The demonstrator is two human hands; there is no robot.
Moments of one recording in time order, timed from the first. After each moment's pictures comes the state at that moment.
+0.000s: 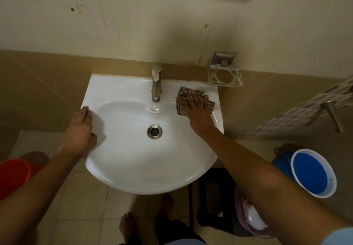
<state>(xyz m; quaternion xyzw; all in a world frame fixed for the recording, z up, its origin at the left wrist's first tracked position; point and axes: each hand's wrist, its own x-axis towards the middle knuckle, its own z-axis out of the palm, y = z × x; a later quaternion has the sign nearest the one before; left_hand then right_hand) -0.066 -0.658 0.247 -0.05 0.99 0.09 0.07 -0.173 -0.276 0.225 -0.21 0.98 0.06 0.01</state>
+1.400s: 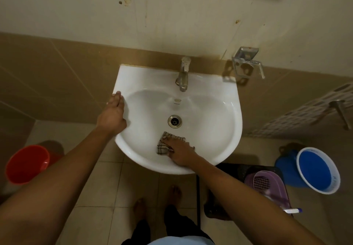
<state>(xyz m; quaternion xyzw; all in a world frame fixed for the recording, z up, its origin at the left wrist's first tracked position) -0.068 -0.673 0.247 -0.03 0.98 0.15 0.12 -0.021 -0.394 0.208 -0.17 0.90 -0.23 0.33</state>
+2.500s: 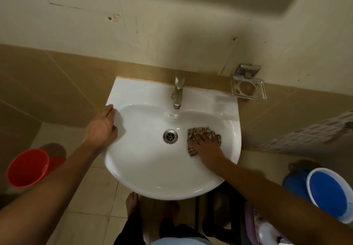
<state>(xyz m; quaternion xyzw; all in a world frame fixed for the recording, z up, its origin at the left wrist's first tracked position) -0.081 -0.667 0.247 -0.05 0.99 0.12 0.04 -0.108 -0.286 0.208 -0.26 0.93 0.09 0.24</state>
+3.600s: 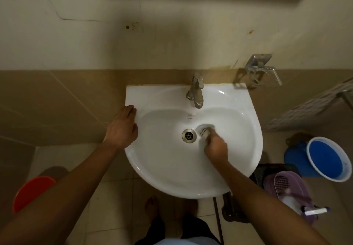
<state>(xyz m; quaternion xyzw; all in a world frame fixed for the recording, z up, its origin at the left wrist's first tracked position) -0.123 -0.708 0.255 0.11 0.98 0.14 0.02 -0.071 -0.387 0.215 0.15 0.96 -0.25 0.03</state>
